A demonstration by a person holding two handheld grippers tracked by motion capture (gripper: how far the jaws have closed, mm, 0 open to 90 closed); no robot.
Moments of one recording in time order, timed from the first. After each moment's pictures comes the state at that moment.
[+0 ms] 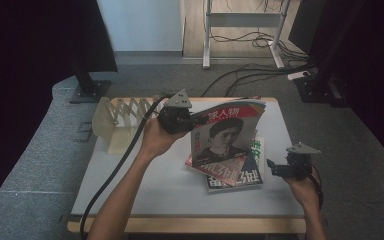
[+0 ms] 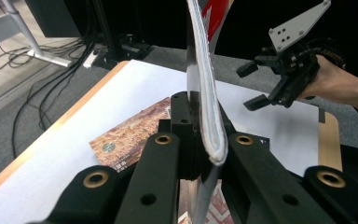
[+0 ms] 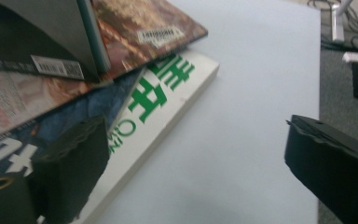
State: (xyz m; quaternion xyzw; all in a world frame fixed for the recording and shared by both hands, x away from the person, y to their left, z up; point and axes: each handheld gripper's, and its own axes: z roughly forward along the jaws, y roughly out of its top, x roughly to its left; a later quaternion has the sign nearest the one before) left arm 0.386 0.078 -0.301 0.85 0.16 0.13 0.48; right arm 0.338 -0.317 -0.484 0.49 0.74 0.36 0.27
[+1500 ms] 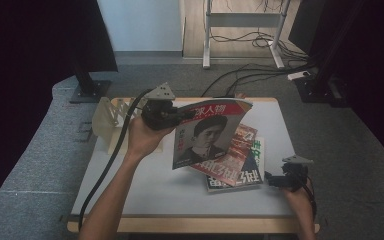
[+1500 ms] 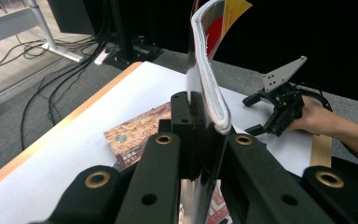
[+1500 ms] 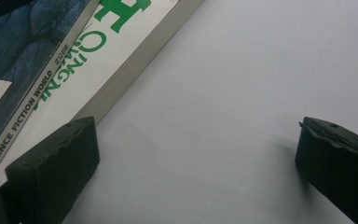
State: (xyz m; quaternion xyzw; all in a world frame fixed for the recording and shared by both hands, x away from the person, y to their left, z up) left arm 0.376 0.114 -0.276 0.84 0.21 0.12 0.49; right arm 0.335 -0.321 -0.538 0.54 0.74 0.32 0.23
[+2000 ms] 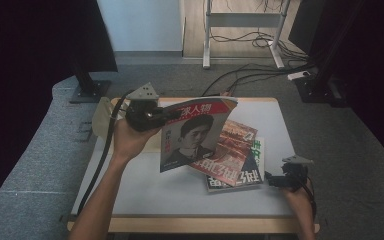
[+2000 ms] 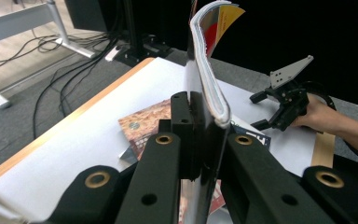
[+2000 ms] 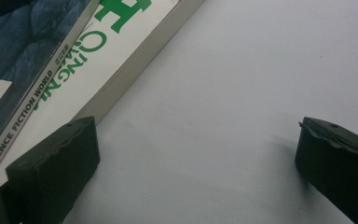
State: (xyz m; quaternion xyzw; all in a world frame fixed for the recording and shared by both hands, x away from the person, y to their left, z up) left arm 0.367 0.148 -0.270 0.83 0.23 0.13 0.49; right arm 0.335 -0.321 -0.538 0.54 0.74 0.32 0.23
